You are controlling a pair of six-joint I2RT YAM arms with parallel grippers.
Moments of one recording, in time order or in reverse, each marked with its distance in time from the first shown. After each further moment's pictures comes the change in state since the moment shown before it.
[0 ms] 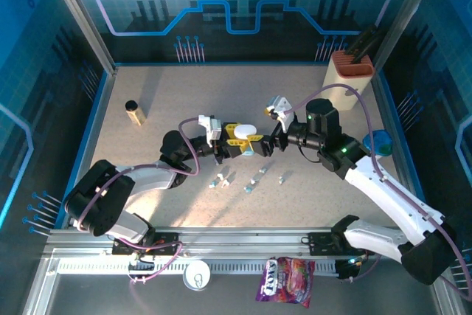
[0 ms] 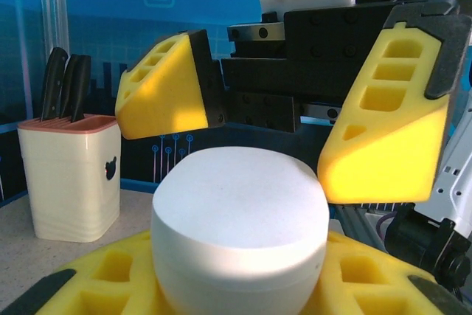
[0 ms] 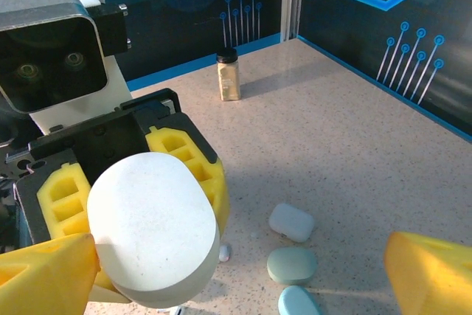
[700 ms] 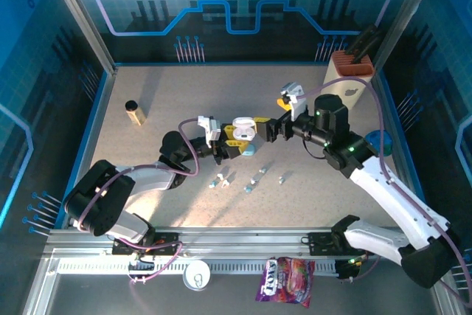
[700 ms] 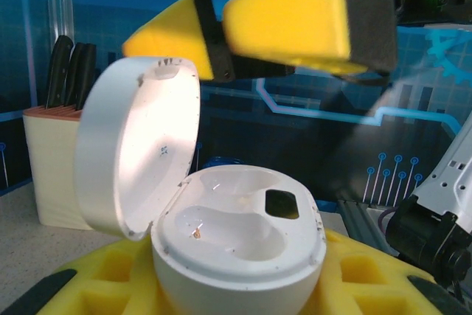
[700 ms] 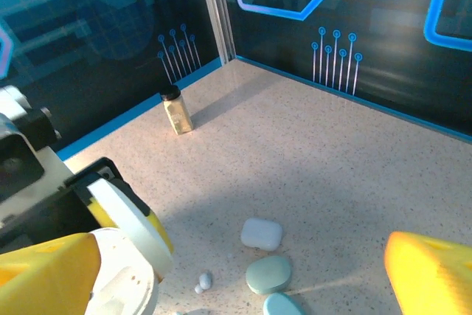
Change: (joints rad) left arm 0.015 0.000 -0.021 -0.008 0.000 0.001; right arm -0.042 -0.040 0.050 -0.025 0.143 0.212
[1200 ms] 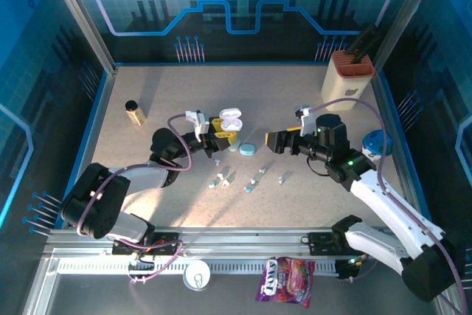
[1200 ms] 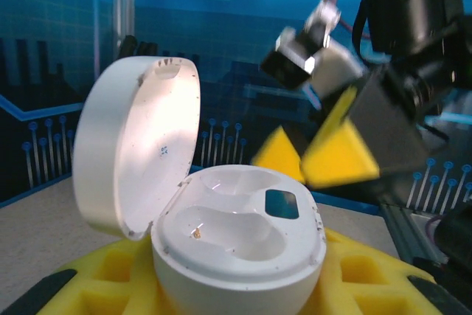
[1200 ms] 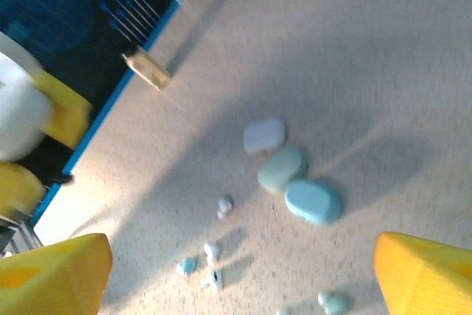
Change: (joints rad) left arm 0.130 -0.039 -0.026 -0.024 -0.003 0.000; right arm -0.071 -0.063 -0.279 0.001 -0.040 0.376
